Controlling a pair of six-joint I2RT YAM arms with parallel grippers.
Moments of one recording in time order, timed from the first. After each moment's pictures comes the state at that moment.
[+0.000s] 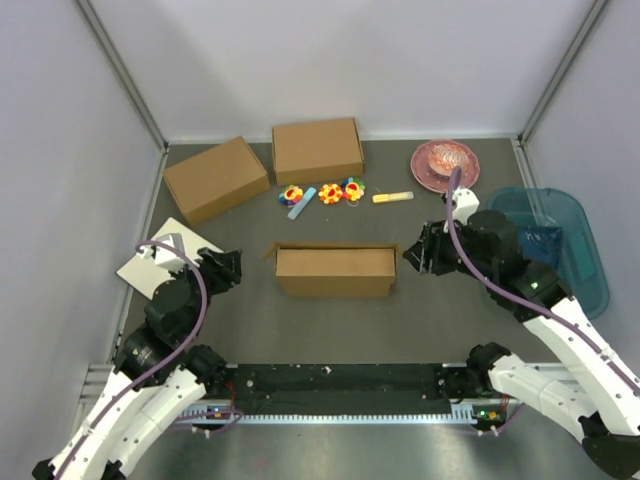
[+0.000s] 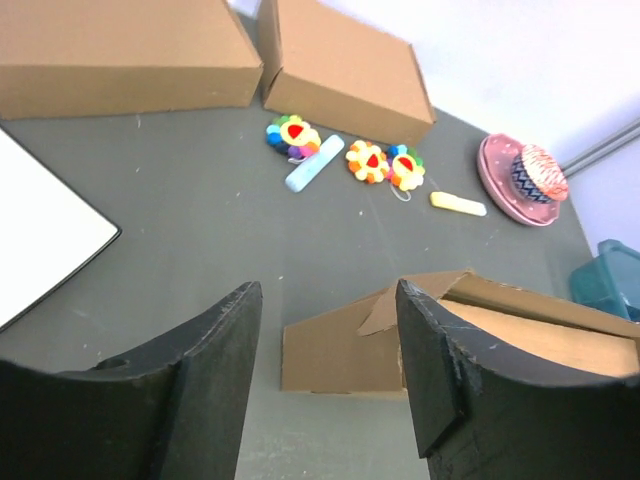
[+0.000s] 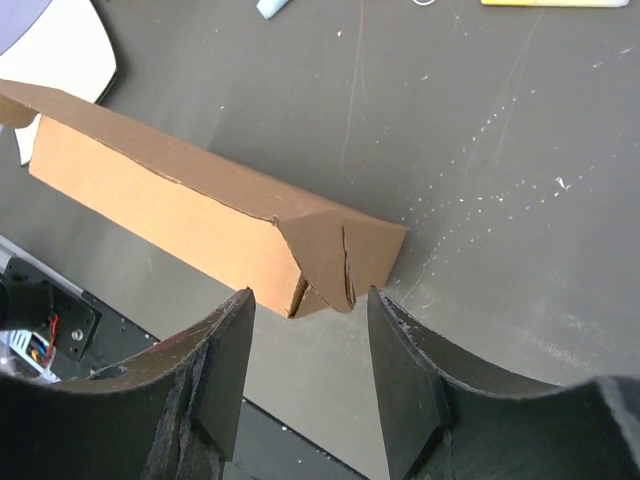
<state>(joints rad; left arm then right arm) -0.60 0.31 0.62 -0.48 -0.48 -0.62 0.57 0.78 0.97 -0.68 -0.06 0.38</state>
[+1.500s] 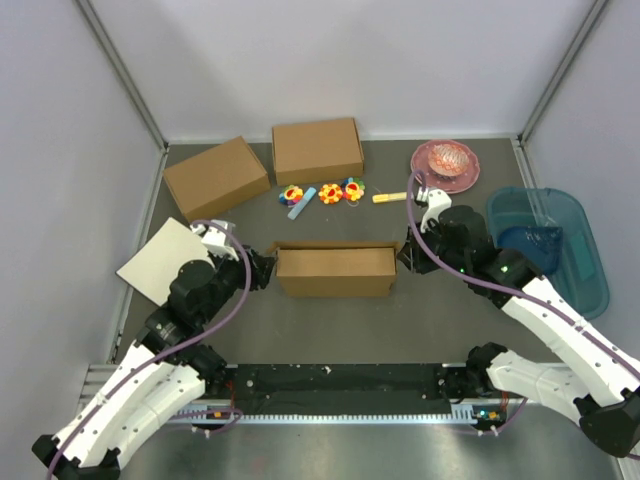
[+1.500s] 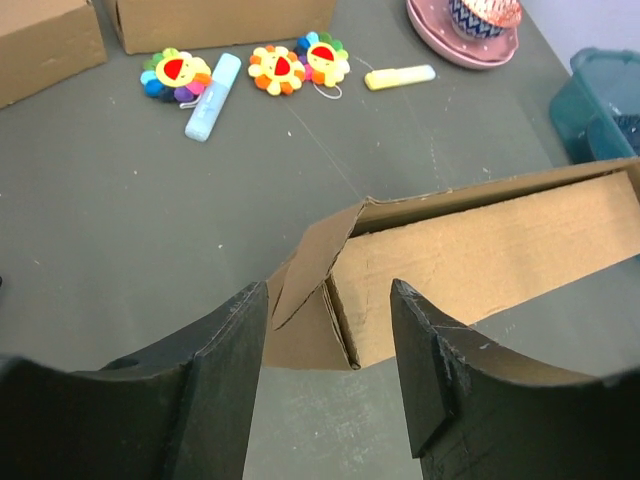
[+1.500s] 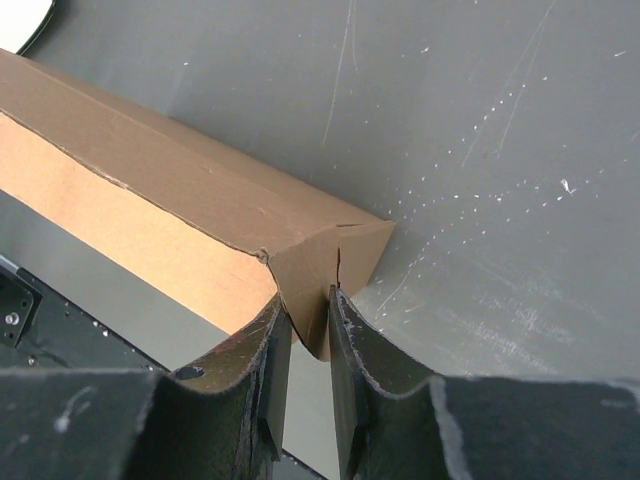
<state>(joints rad) -0.60 0.48 0.59 -0.31 -0.13 -0.39 0.63 0.92 0.94 -0.62 -0.03 0.30</state>
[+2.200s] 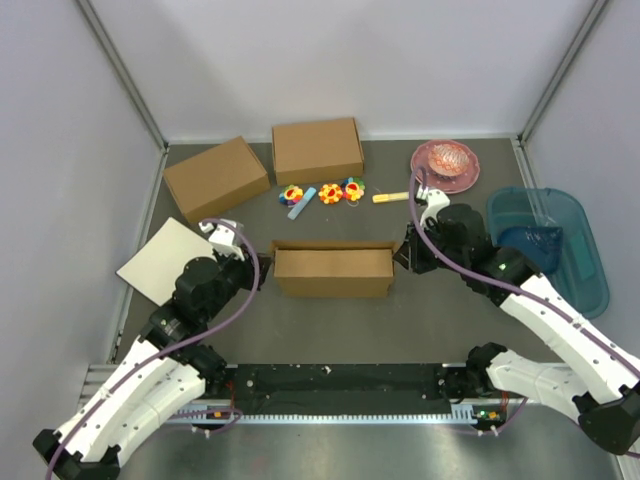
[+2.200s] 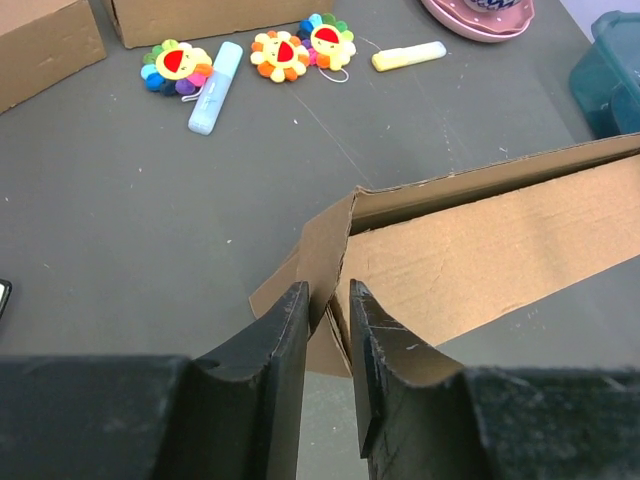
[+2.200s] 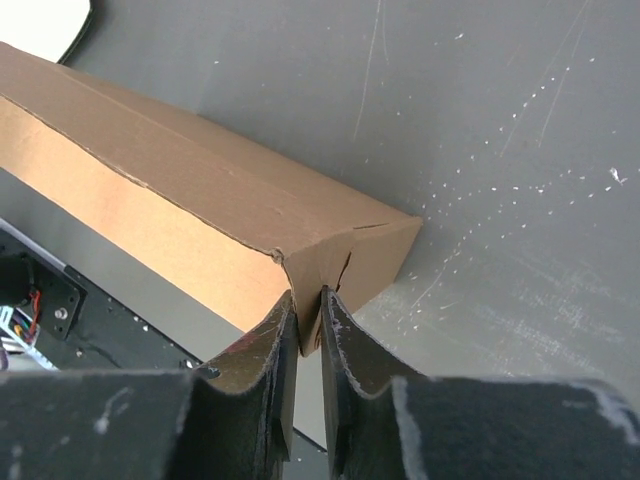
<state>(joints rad) -0.60 0.52 0.58 -0.31 -0.10 -0.34 0.63 0.94 0.95 -0.61 -0.08 0.37</state>
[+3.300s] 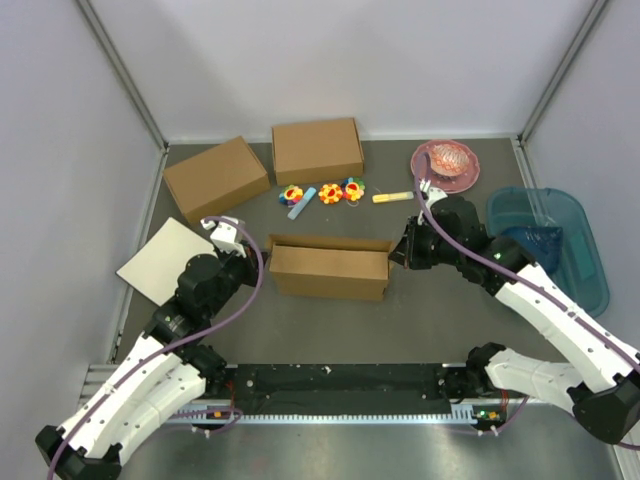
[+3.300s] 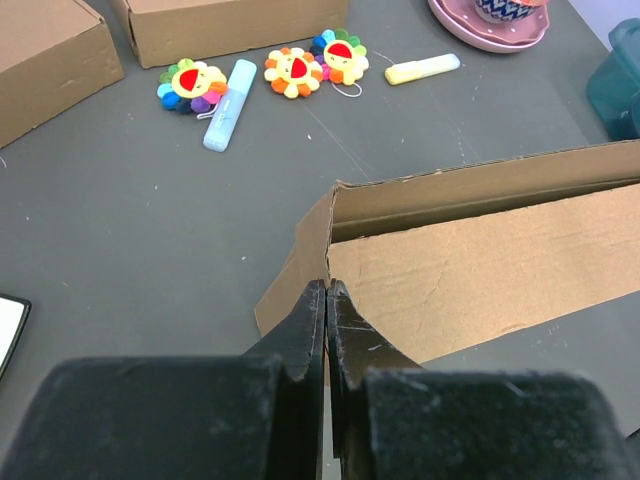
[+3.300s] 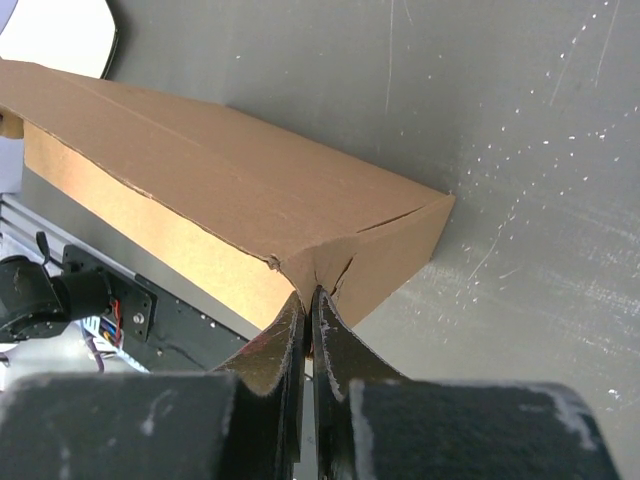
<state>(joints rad) -0.58 0.56 0.57 -0.24 -0.10 -0.30 0.63 1.01 1.02 -0.68 -0.12 0.57</state>
